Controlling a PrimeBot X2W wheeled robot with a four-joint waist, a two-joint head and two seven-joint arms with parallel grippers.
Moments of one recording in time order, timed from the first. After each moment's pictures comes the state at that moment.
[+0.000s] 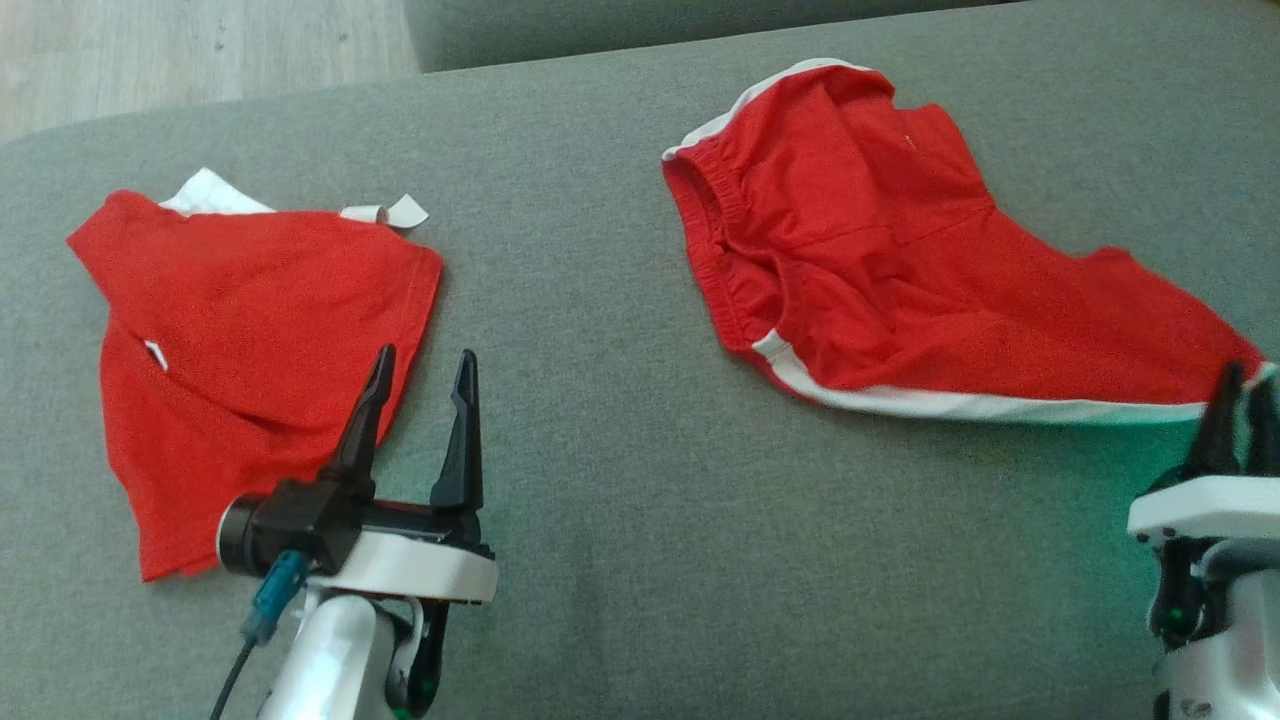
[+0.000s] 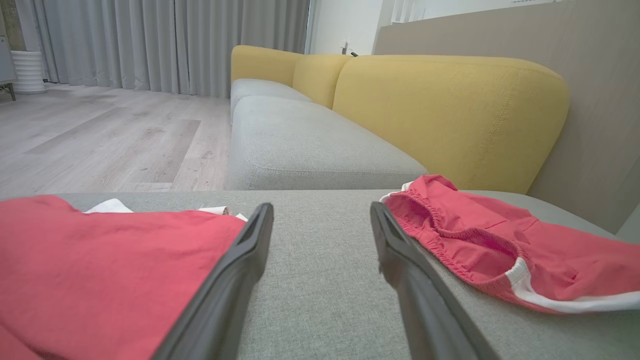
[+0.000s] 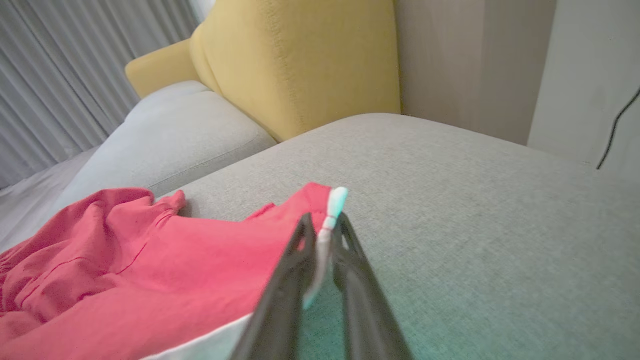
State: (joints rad) left arm -0.19 0.05 -0.23 0.27 -0.23 -0.07 -0.25; right arm -0.28 -0.05 -0.39 0.57 0.21 0.13 -0.25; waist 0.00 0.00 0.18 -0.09
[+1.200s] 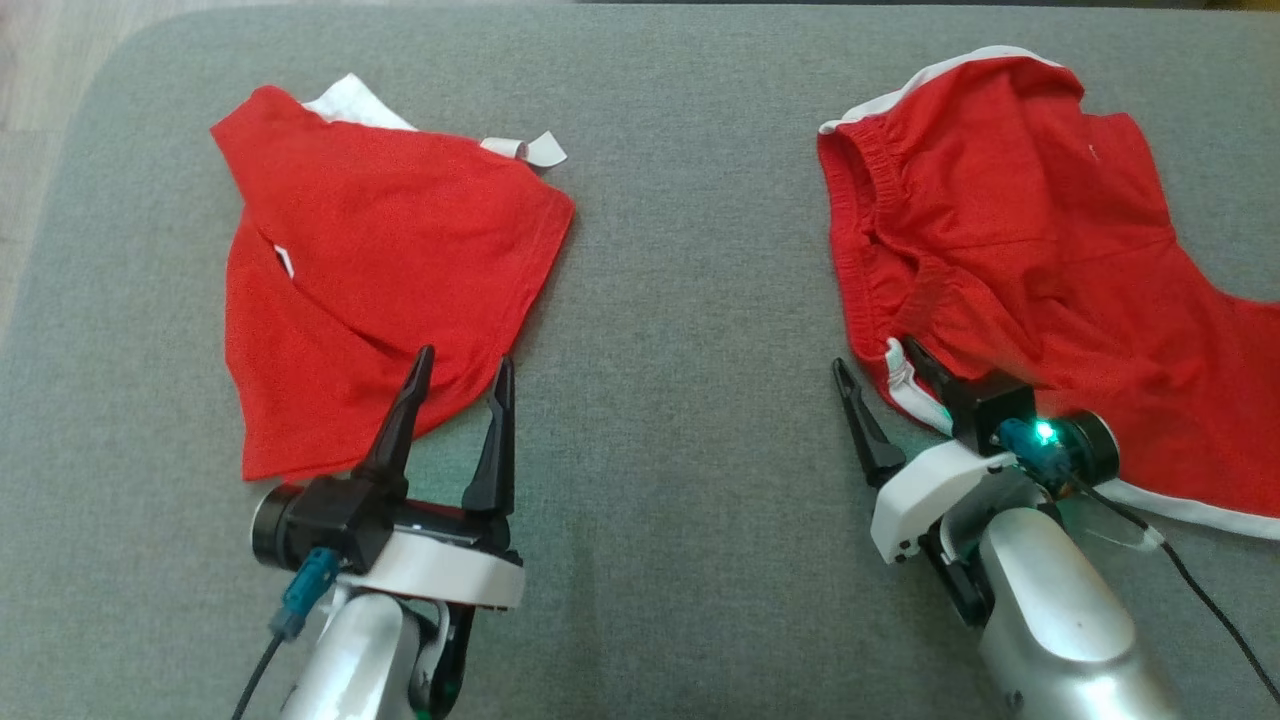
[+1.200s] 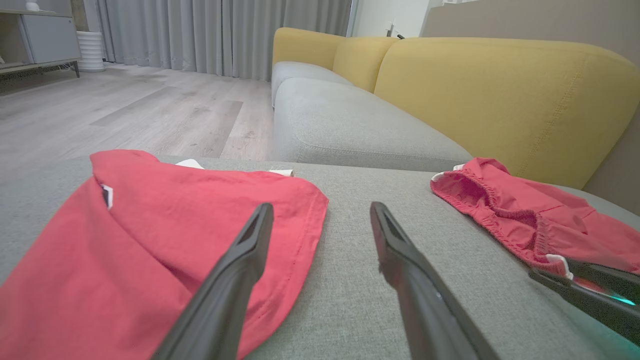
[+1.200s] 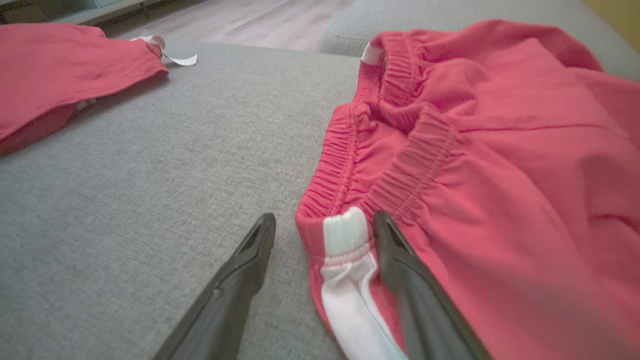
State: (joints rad) left arm -0.20 0.05 -0.29 0.28 -0.25 -0.07 -0.25; right arm -0.37 -0.05 0.21 0.65 -0.01 0.13 -0.15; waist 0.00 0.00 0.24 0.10
